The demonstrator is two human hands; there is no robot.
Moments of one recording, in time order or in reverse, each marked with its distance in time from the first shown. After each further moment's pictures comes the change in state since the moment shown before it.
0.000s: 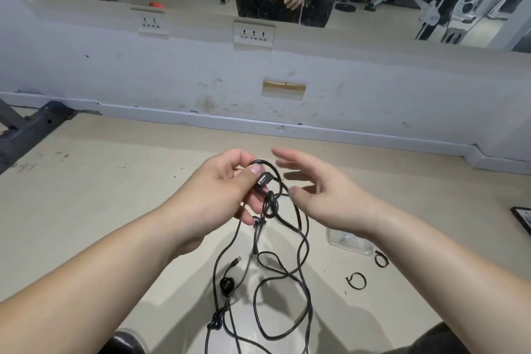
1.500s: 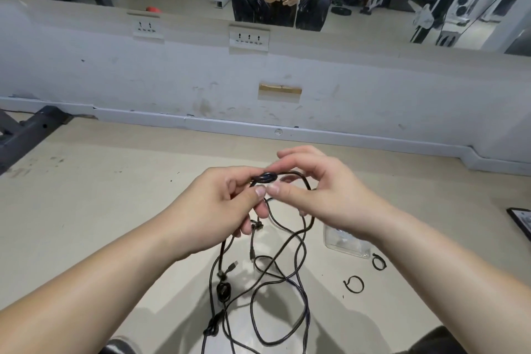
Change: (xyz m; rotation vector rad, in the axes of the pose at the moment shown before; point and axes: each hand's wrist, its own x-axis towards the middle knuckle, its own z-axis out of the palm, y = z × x) left_hand -0.003 -0.005 0.004 0.174 -0.096 0.096; right_hand -0.006 -0.013 -0.010 0.109 0.073 -0.120
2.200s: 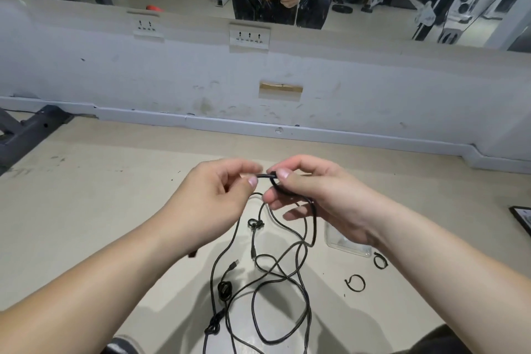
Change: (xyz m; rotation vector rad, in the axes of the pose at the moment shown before) left_hand 0.004 -0.006 -0.004 0.135 0.188 0.051; right_hand -0.001 -0.003 0.001 0.430 -0.117 0.337
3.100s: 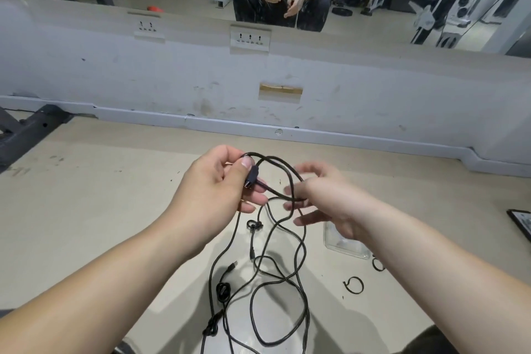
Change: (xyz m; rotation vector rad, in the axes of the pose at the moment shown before) left_hand 0.004 0.007 0.011 -0.309 0.104 -0.110; right_hand 0.024 0.016 -0.003 -0.151 0.303 0.177
